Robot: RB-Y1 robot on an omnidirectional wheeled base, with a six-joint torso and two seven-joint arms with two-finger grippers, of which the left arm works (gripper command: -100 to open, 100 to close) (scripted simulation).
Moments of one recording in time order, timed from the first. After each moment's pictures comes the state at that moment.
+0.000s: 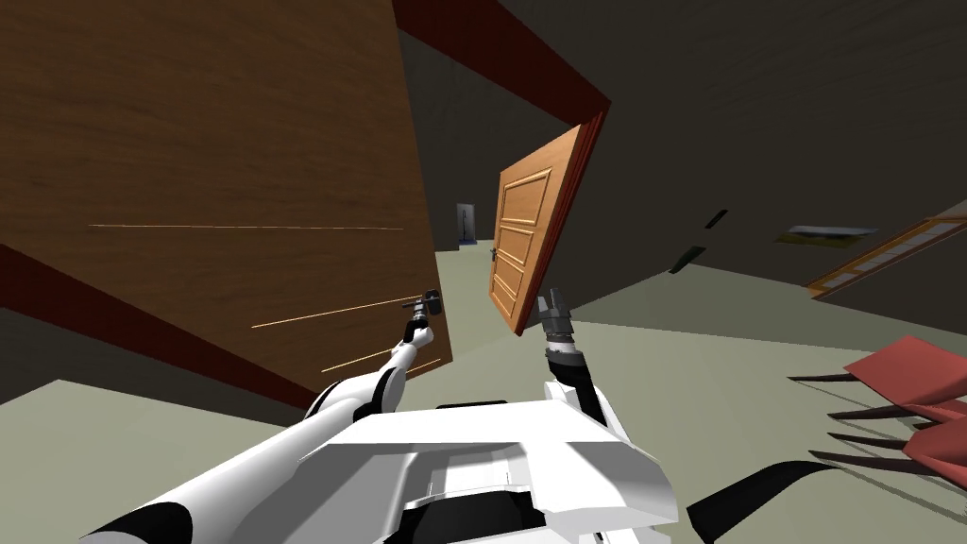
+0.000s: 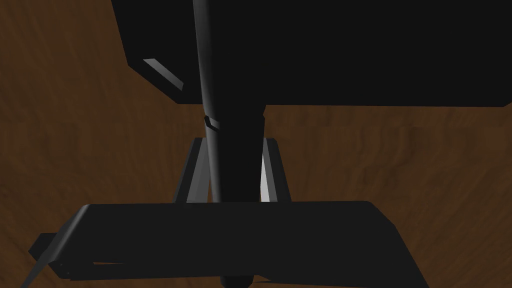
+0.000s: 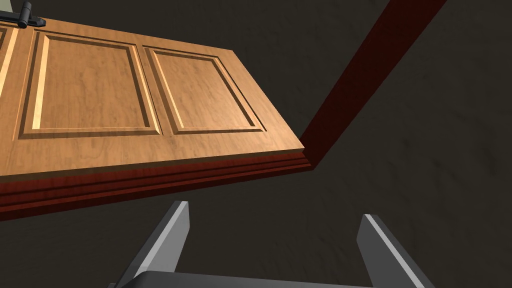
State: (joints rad) arm -0.59 0.09 0.36 -0.48 0.30 -0.57 -0.32
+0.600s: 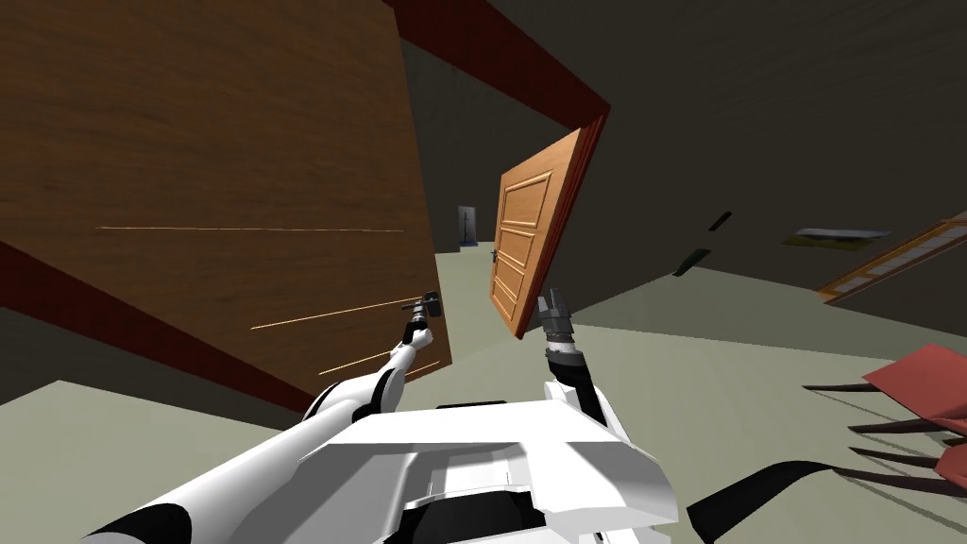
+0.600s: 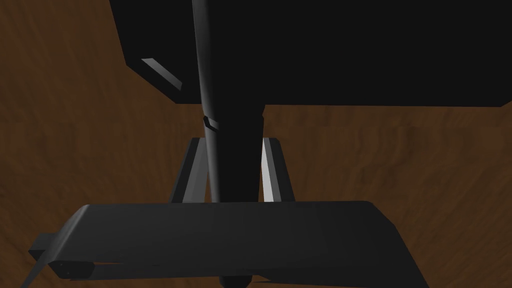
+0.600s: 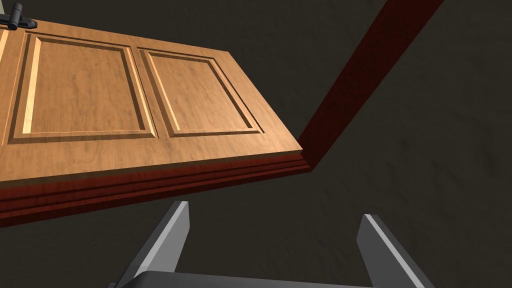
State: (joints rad) arm -0.58 0.10 0.36 -0.47 0.30 -0.56 -0.31
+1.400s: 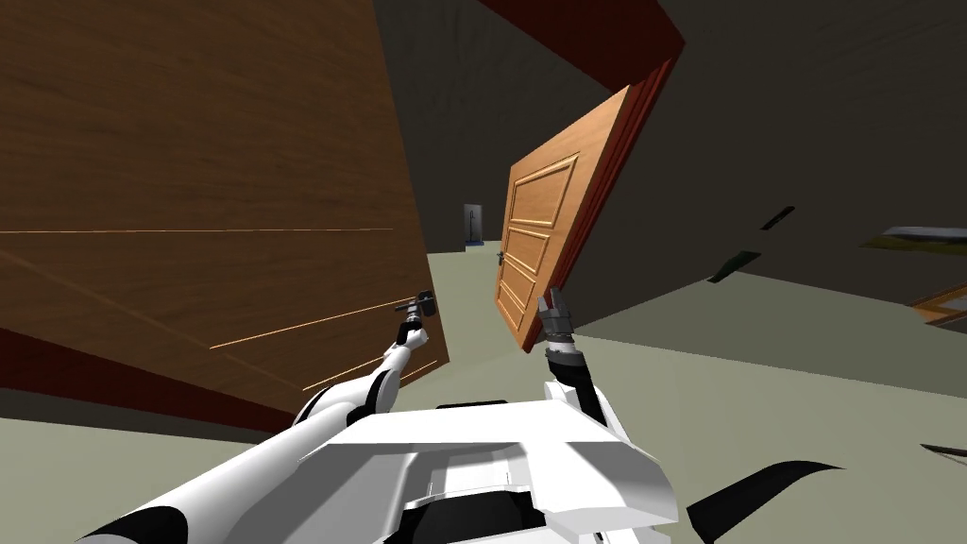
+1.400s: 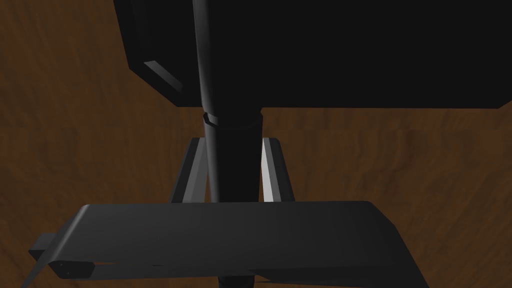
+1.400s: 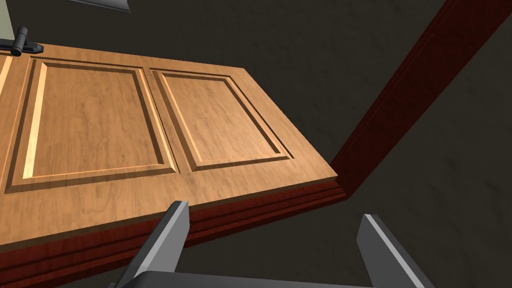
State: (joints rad) arm -0.56 0.13 0.38 -0.50 0.30 -0.55 -0.29
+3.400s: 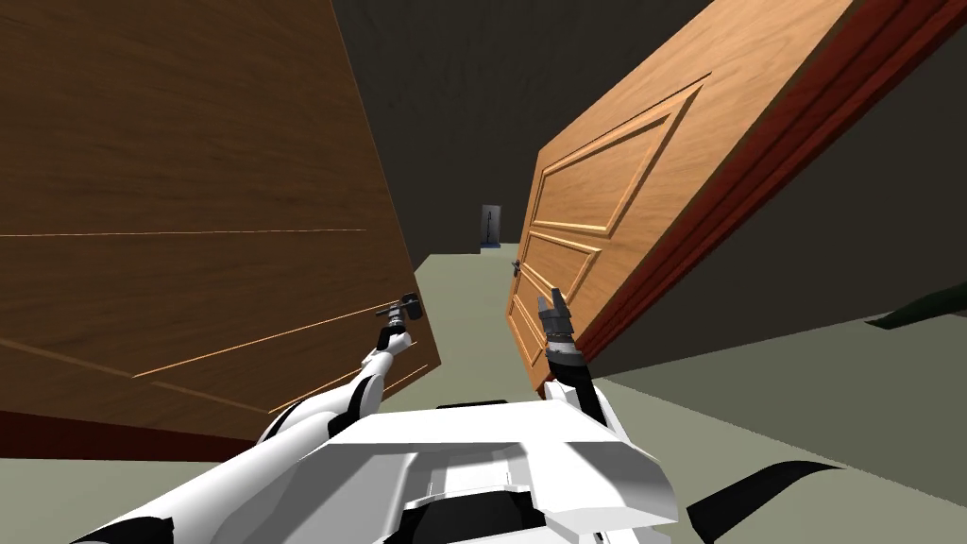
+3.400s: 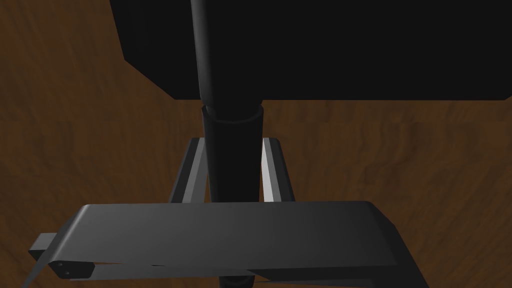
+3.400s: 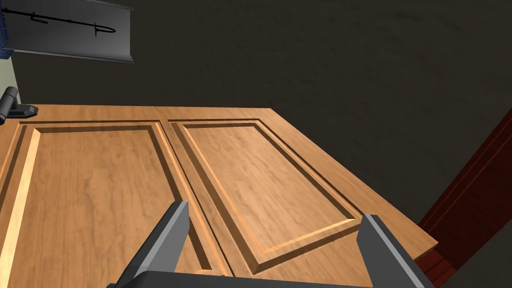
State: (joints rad) arm -0.50 0.22 0.44 -0.53 0.29 -0.52 -0.23
